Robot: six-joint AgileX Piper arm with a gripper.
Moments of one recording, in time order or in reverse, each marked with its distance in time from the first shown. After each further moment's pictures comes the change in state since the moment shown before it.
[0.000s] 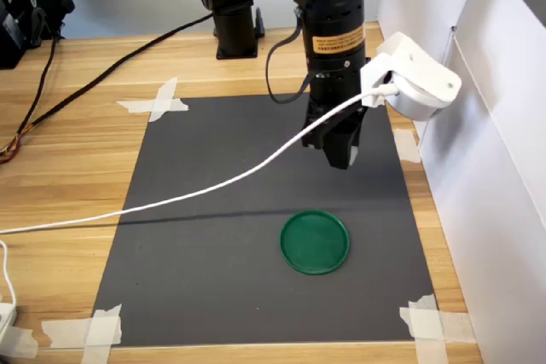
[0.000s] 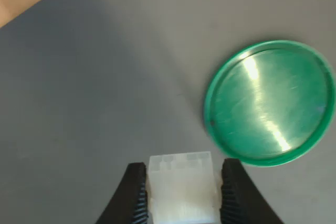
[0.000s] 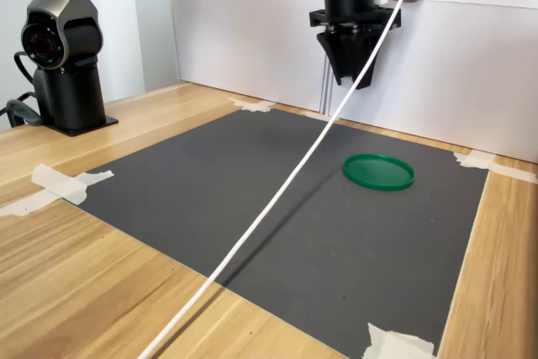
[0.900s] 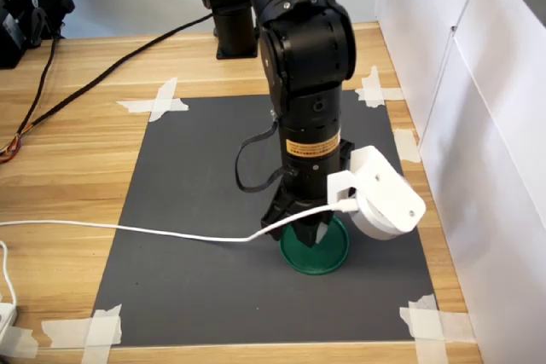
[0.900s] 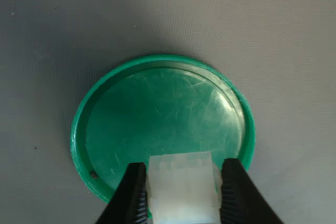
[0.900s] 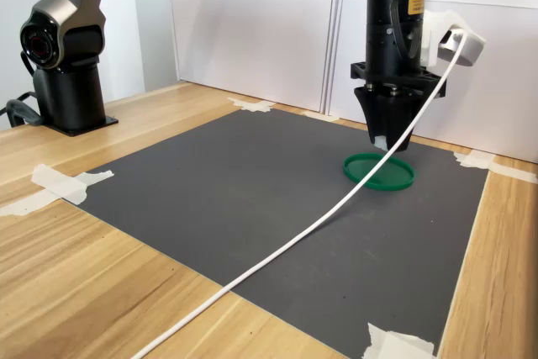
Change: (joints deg) arm -5.7 13.4 -9.4 -3.6 -1.2 5.0
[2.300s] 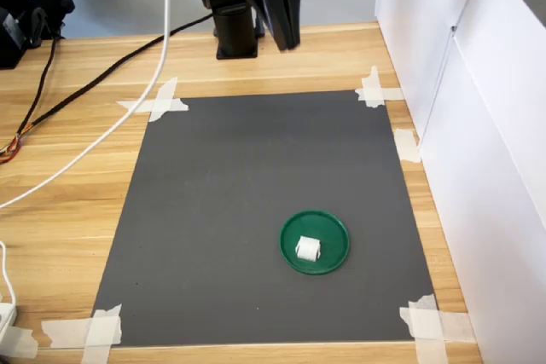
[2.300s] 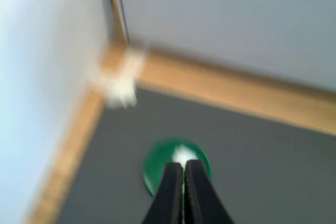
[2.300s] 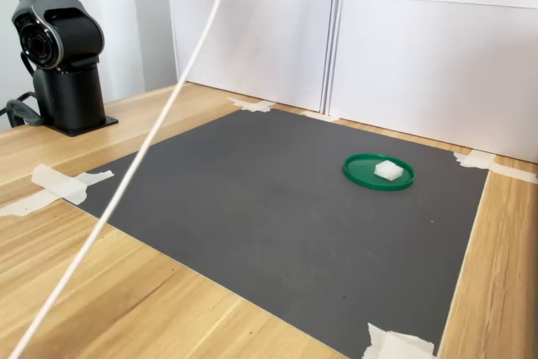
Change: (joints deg) arm 0.0 -63.7 43.7 0.5 -35.1 33.8
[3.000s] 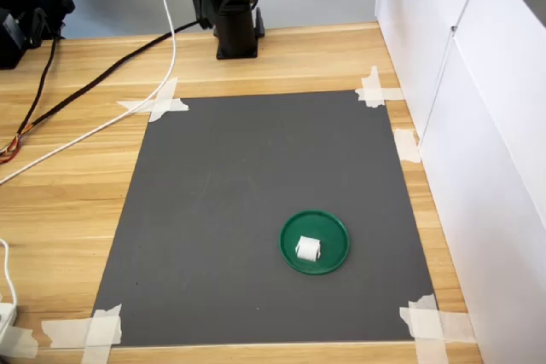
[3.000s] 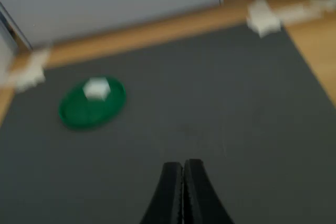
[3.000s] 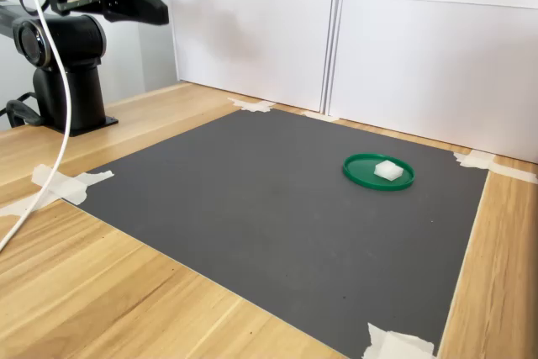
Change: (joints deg) arm -17.4 -48.0 47.3 1.1 -6.5 10.9
